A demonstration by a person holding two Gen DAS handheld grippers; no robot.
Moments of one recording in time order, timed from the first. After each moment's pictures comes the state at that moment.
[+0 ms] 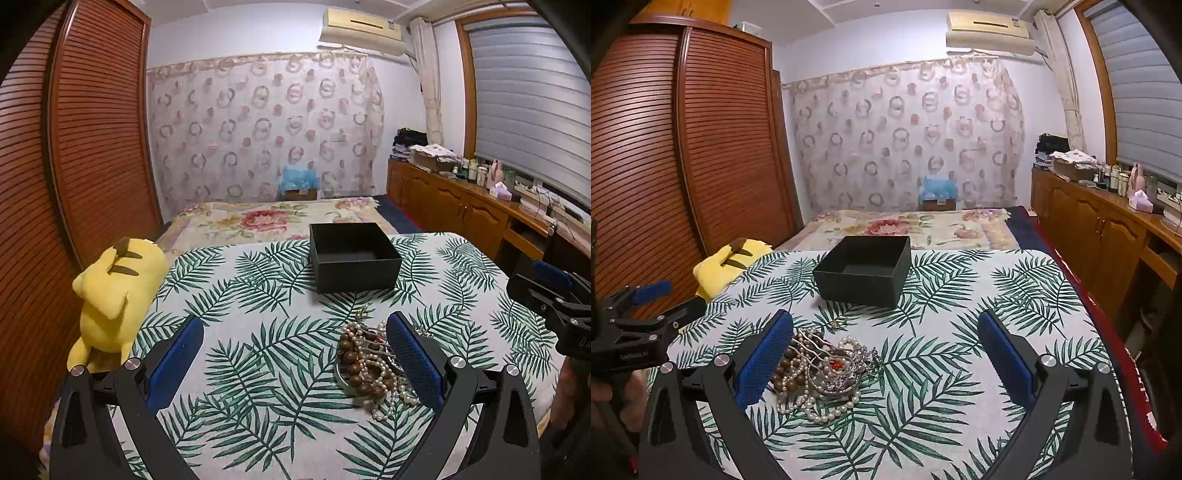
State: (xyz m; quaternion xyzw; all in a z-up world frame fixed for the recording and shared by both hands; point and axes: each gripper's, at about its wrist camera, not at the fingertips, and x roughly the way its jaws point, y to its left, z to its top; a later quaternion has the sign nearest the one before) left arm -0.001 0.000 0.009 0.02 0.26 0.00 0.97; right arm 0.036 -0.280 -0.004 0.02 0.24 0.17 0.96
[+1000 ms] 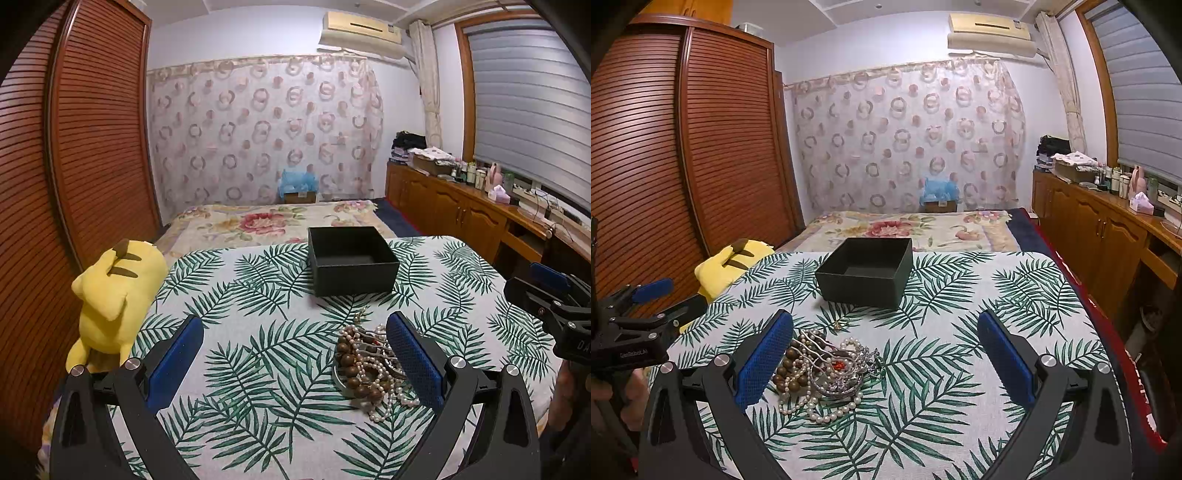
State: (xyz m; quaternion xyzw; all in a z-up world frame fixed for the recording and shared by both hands) left arm -0.003 -0.003 0.014 0.02 0.25 -0.01 0.97; right arm 0.034 -0.280 -0.003 0.02 0.23 0.17 0.96
